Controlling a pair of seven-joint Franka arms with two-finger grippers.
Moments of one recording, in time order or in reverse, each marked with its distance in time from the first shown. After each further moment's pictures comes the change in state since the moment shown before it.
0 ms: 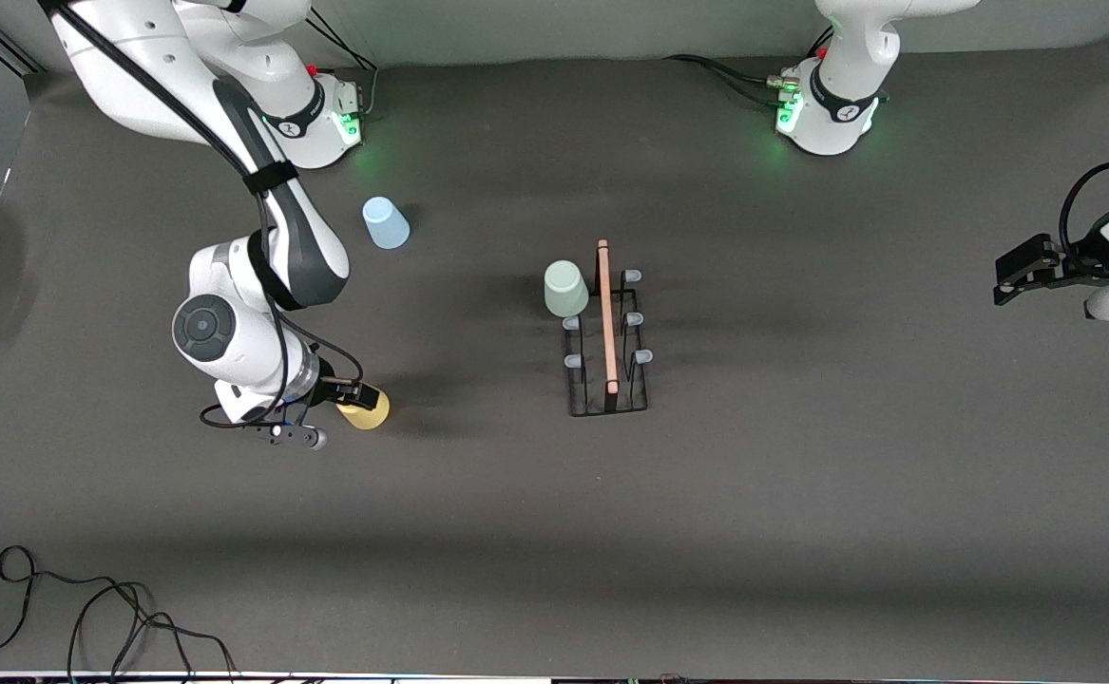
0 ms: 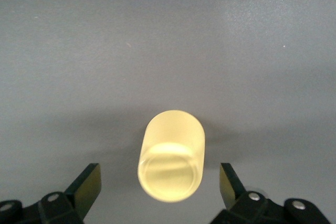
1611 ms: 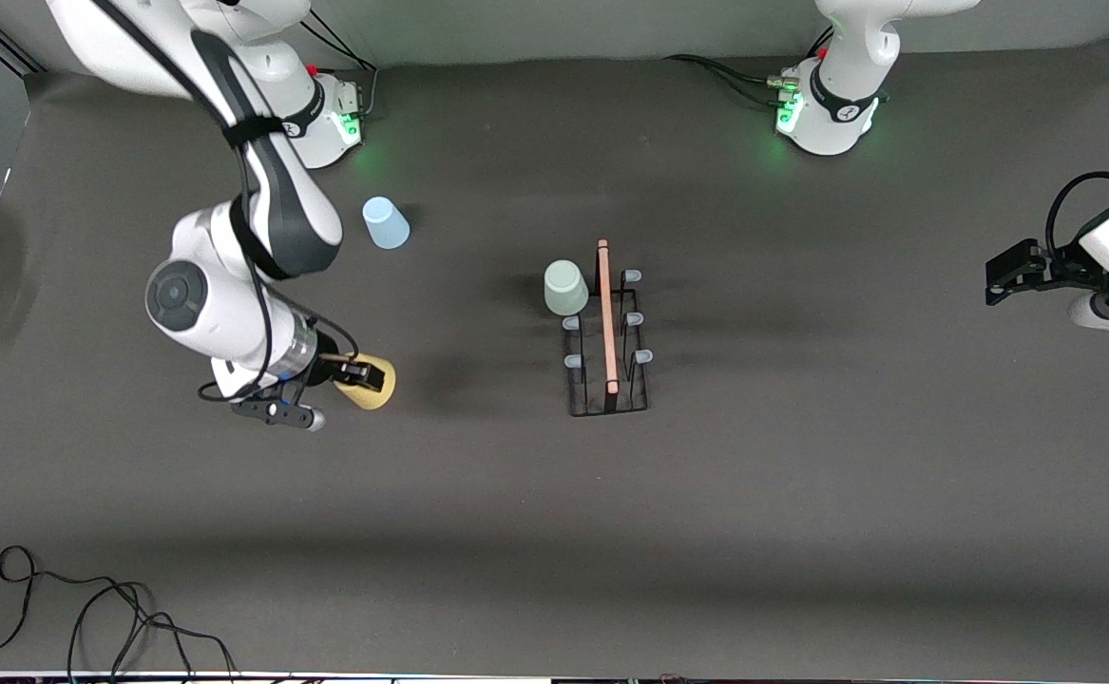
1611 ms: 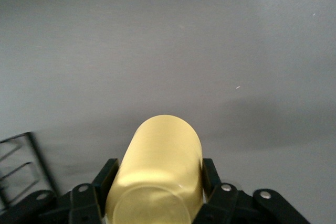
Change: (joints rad) left arm -0.005 0.010 -0.007 -0.011 0.014 -0.011 -0.032; right arm 0.056 -0.138 0.019 0.051 0.131 -0.161 0.106
